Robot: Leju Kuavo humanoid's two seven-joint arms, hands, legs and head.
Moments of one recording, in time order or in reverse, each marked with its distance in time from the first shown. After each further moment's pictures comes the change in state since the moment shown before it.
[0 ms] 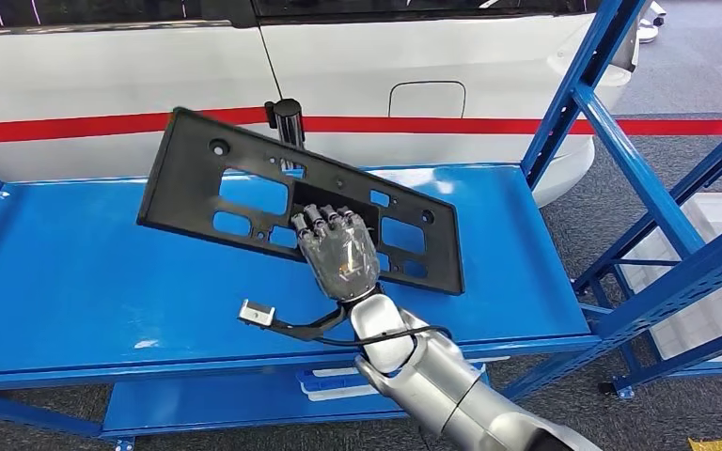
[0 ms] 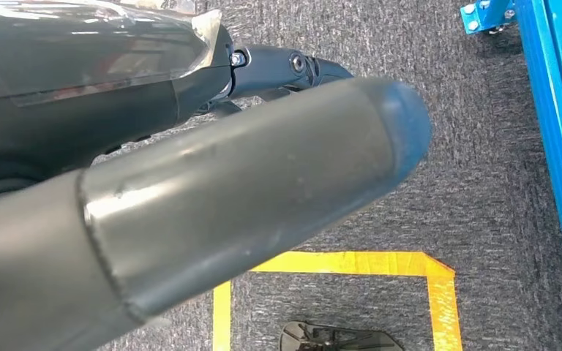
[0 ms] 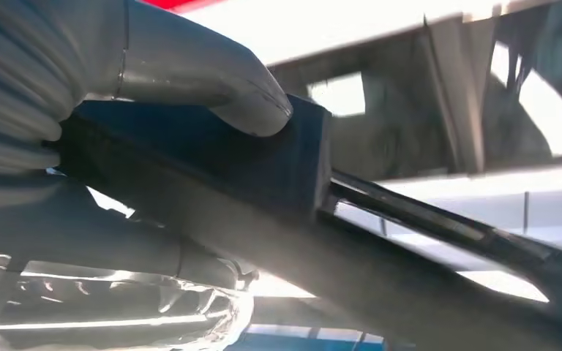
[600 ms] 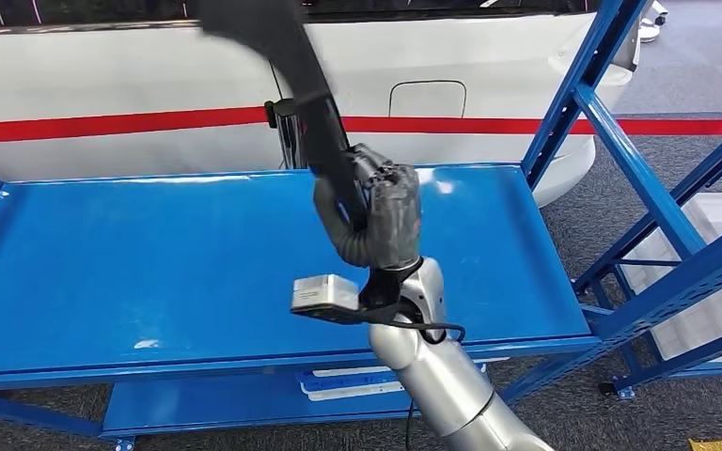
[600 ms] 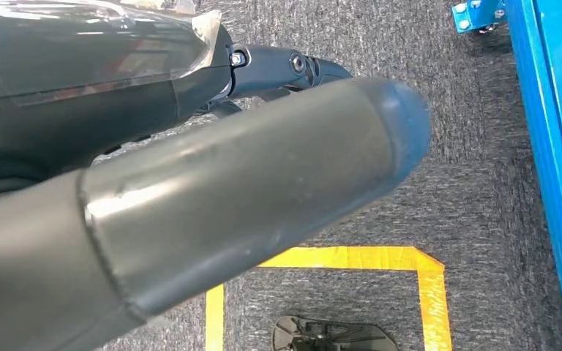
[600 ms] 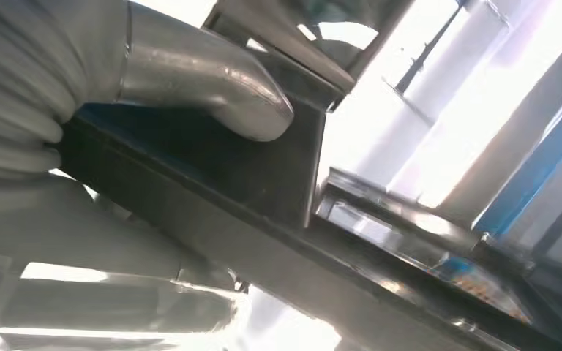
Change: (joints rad) left arm 0.006 -0.012 0.023 0.000 -0.012 -0.001 -0.042; right arm 0.109 0.078 -0.296 -0.348 -0.895 -0.003 -0.797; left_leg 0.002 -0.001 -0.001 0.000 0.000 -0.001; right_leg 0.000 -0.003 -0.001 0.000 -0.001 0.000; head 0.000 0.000
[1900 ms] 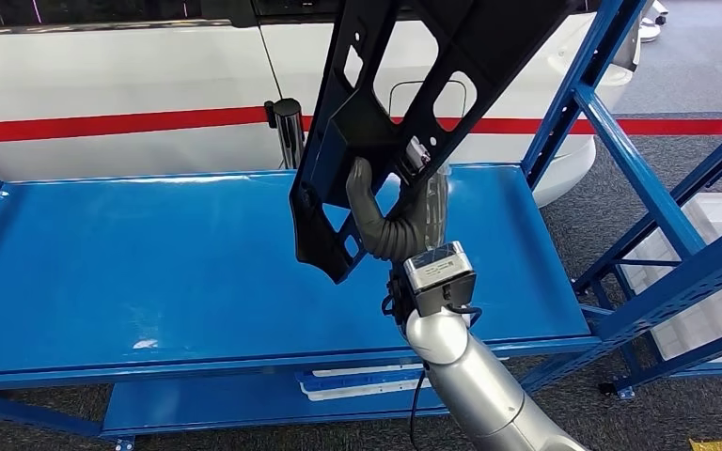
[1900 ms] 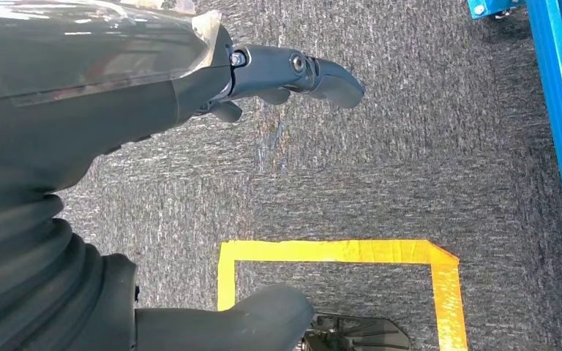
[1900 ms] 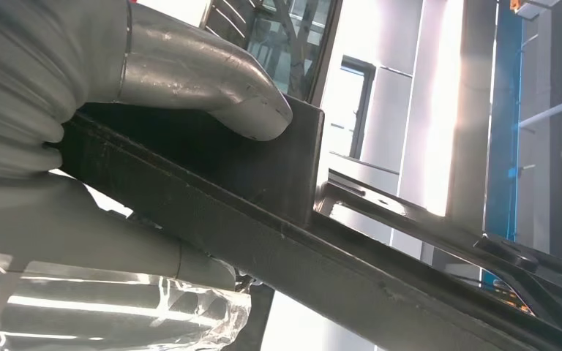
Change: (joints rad) left arm 0.001 -0.001 0.021 0.000 -0.025 -0.020 0.036; right arm -0.017 -0.107 0.066 -0.169 -0.548 0.187 -0.066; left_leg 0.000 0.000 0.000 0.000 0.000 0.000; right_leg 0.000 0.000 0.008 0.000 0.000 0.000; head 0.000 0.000
